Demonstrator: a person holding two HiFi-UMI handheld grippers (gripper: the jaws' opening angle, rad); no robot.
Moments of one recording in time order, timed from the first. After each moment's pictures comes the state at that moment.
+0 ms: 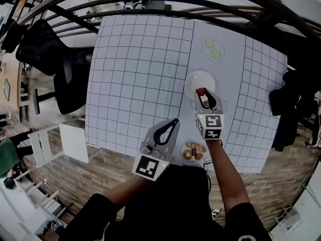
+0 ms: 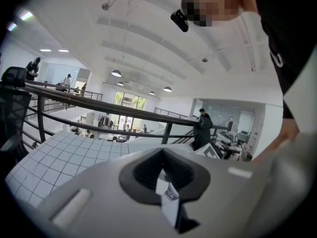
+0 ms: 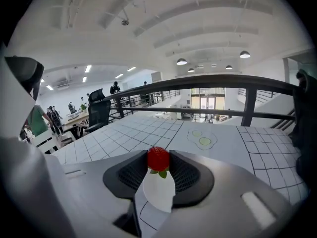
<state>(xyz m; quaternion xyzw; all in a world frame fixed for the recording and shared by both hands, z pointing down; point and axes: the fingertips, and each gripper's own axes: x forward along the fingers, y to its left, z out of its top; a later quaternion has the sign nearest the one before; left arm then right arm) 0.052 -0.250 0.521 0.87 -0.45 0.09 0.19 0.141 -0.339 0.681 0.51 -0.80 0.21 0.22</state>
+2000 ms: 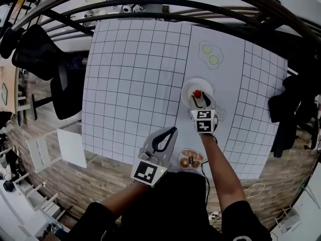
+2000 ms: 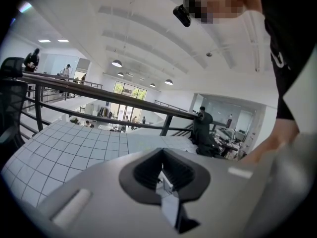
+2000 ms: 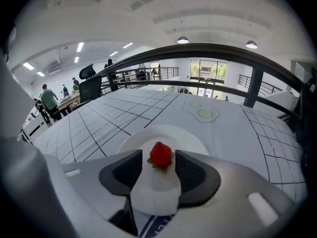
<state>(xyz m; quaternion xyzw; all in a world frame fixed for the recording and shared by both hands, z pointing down) 0.060 -0.262 0.554 0.86 -0.44 0.12 0.23 0.154 -0.359 0.786 0.50 -0.76 0.25 0.33</state>
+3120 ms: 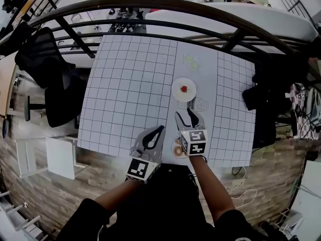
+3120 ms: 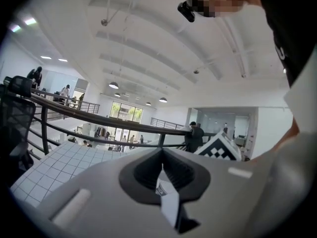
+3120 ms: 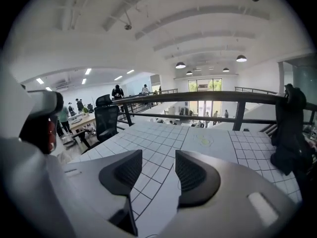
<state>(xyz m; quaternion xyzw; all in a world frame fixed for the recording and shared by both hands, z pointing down) 0.015 -0.146 0.464 0.89 -0.44 0.03 0.13 0.103 -0.213 0.577 0.53 -0.80 0.20 0.21</state>
